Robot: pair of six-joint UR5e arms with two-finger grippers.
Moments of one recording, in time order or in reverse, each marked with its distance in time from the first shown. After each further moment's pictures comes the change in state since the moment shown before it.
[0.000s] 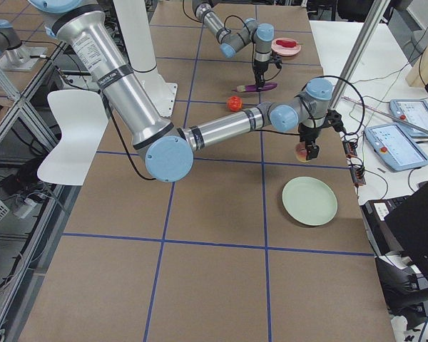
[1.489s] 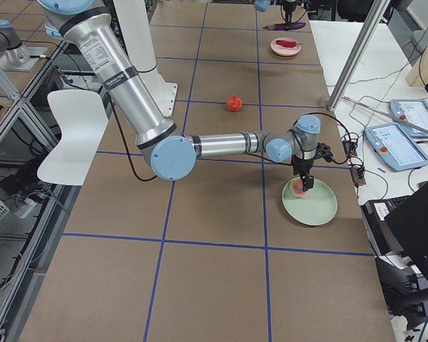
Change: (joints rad) left arm -0.435 0.286 -0.078 0.137 -0.024 0.712; right arm -0.097 0.007 -0.241 0.217 -0.181 -0.029
